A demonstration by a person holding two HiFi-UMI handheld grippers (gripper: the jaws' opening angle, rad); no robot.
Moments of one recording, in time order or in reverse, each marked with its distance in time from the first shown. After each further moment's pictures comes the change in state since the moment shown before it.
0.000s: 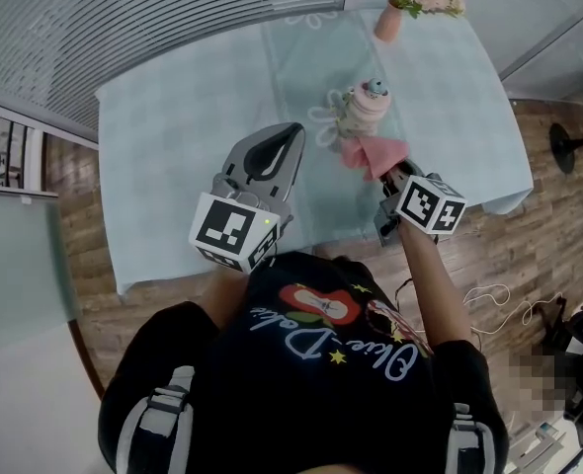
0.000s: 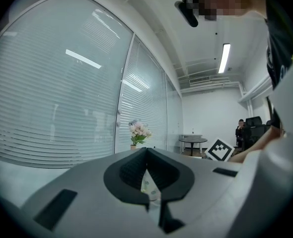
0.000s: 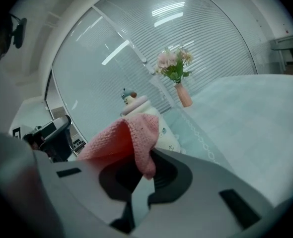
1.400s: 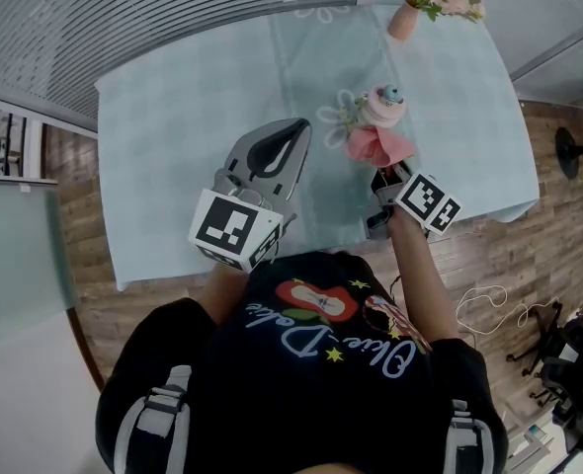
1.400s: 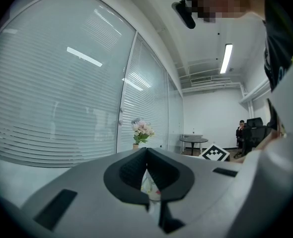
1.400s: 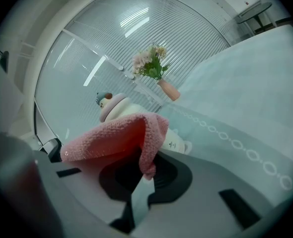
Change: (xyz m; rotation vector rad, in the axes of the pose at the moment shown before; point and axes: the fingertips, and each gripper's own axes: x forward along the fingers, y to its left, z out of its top) left arm 0.017 0.021 -0.004 -0.018 0.014 0.000; right arm 0.037 -0.014 0.009 0.288 -0.108 -0.019
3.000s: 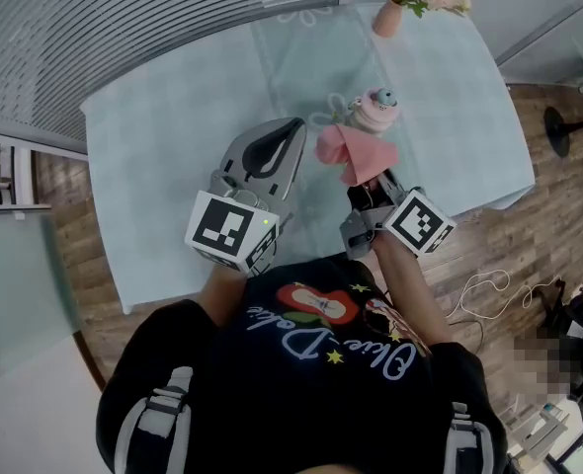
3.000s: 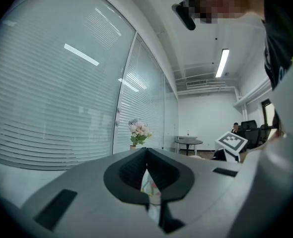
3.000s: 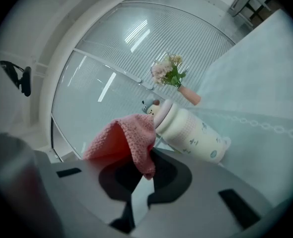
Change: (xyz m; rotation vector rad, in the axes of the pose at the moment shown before) left arm 0.013 0.015 0.000 -0.009 -0.017 -0.075; right arm -0.011 0.089 0.005 0.056 -0.133 0.190
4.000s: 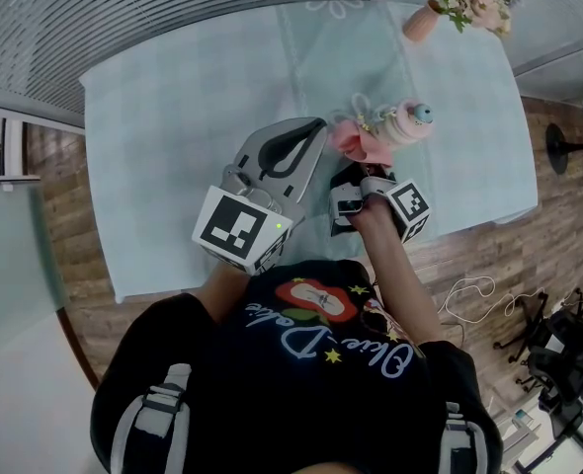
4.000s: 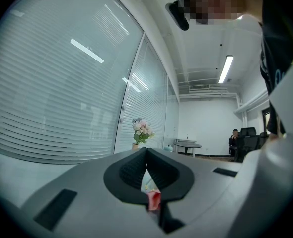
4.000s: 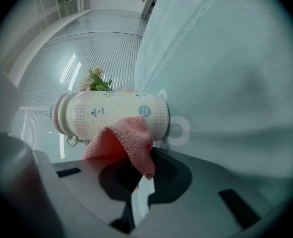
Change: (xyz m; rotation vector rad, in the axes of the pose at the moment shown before) left arm -0.003 0.027 -0.012 -0.067 -0.010 -0.018; right arm 0.039 -0.112 -0.063 0.708 -0.214 -0.331
